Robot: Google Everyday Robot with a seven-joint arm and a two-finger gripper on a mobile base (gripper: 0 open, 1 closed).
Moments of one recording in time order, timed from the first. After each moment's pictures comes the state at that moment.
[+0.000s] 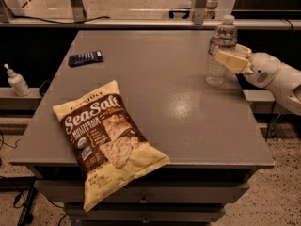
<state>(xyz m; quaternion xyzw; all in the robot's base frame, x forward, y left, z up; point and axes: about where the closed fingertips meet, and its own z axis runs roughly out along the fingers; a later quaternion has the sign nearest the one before) 0.651 -0.223 0.916 -0.27 0.56 0.43 0.66</state>
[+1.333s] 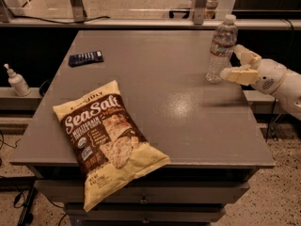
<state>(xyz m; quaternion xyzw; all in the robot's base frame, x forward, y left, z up) 0.634 -0.234 0.909 -0.27 0.57 0.42 0.66</state>
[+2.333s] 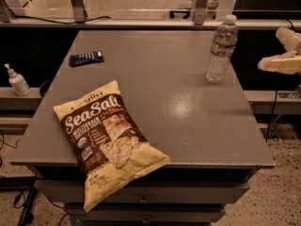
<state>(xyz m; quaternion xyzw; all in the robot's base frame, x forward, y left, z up) 0.610 -0.317 0.960 -0.32 0.61 0.32 0.66</state>
